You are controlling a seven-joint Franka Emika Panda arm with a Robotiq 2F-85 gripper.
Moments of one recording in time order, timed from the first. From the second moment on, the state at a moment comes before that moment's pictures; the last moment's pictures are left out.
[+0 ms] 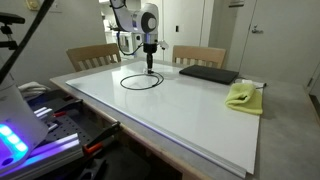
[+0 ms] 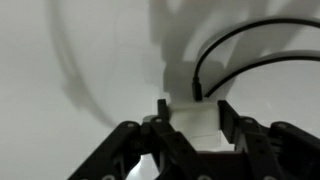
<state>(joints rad) -0.10 0.66 0.27 -1.90 -0.14 2.56 -2.16</state>
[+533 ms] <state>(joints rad) -0.10 0.66 0.31 -1.92 -0.14 2.59 -2.46</state>
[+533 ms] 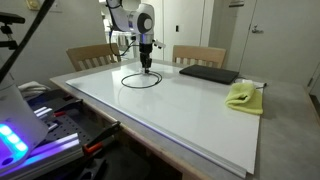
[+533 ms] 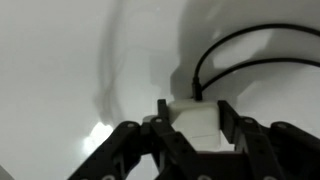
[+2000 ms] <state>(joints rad) -0.44 0.71 0.66 -2.02 -0.70 2.47 -2.60</state>
